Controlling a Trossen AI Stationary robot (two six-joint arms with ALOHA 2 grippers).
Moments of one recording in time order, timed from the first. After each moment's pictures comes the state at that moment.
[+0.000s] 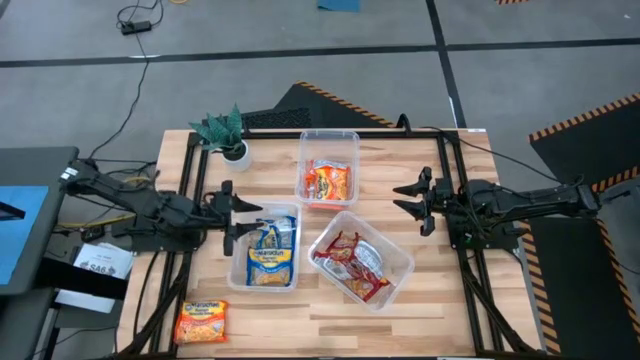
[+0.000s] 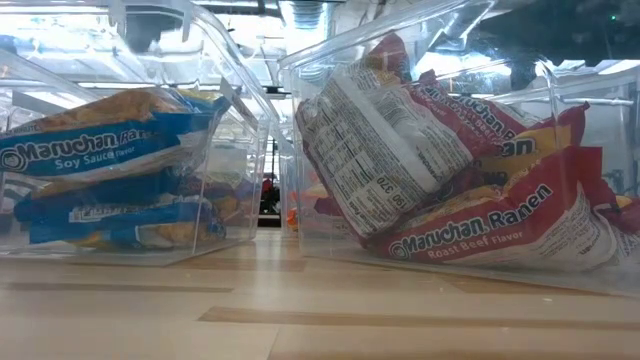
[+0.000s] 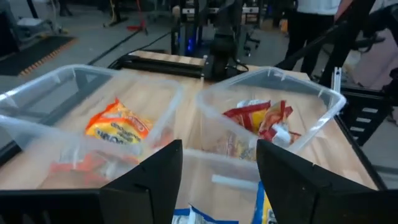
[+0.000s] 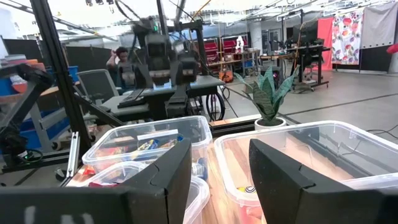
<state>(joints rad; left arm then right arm) -0.36 0.67 0.56 -0.07 -0.53 -0.20 0.05 0.42 0.22 0.33 0.18 0.12</state>
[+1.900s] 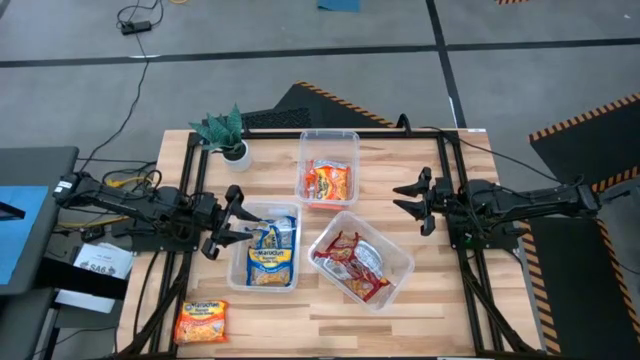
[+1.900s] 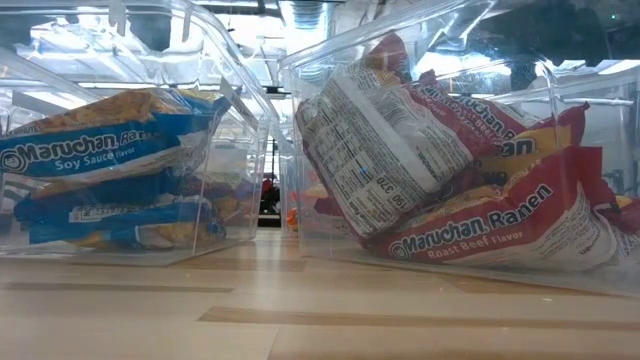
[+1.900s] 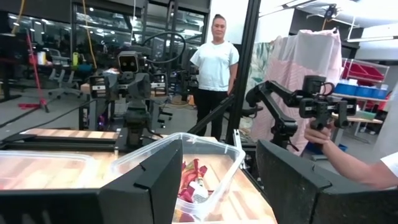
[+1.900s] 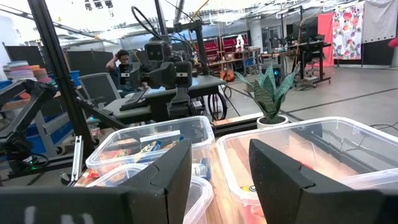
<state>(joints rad) -0.20 0.56 0.27 0.53 -0.01 -0.16 0.05 0.43 0.22 0.33 0.18 0.16</state>
